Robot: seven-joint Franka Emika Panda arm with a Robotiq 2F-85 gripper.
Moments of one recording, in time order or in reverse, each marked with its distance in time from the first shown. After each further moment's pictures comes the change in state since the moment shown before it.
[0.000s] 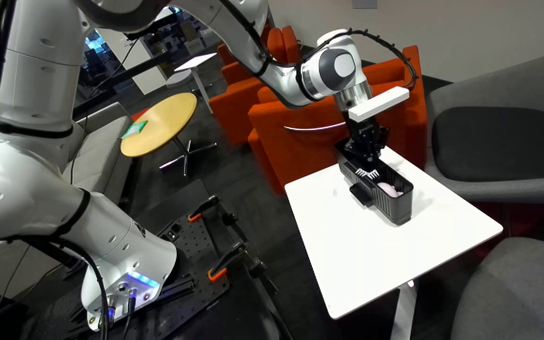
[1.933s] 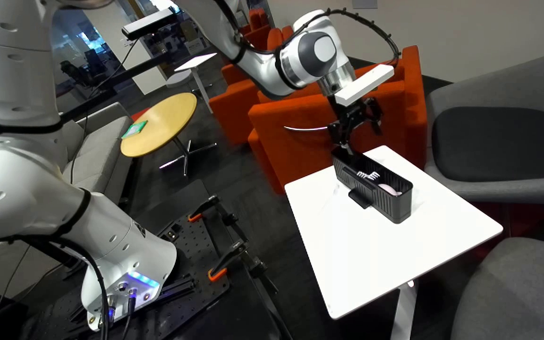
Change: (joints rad) arm 0.019 -0.192 -0.002 -0.197 -0.033 0.142 -0.019
